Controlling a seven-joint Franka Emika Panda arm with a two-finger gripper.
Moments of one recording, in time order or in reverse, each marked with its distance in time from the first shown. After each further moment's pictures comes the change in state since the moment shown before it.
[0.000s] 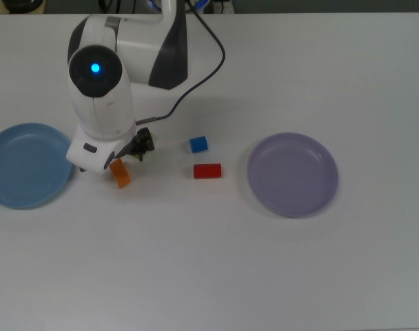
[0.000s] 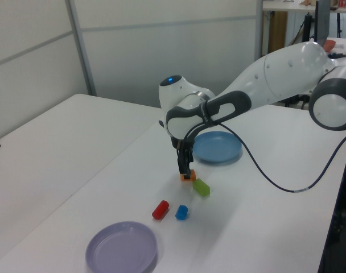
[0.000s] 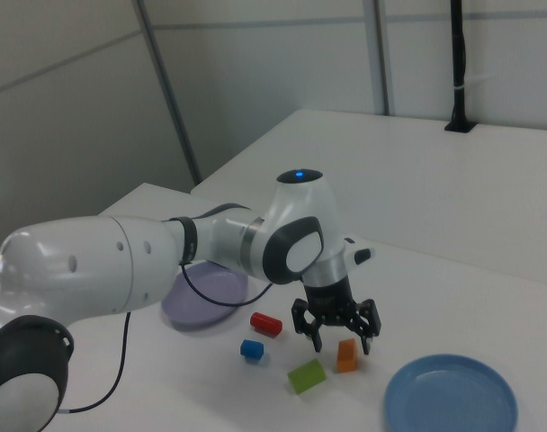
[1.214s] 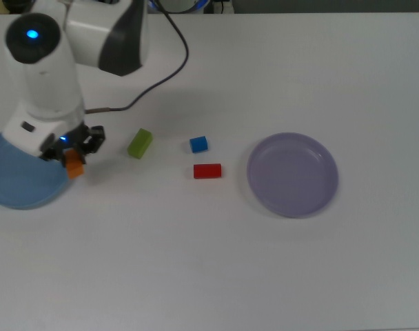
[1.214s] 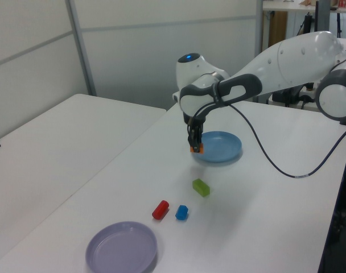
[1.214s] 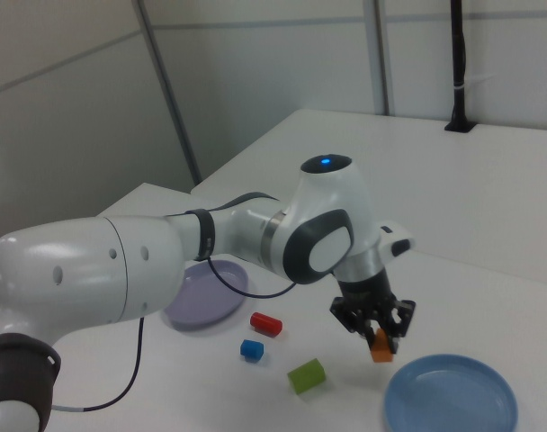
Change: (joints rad) arm -0.125 -0.055 -0.003 0.026 -0.003 0.027 -0.013
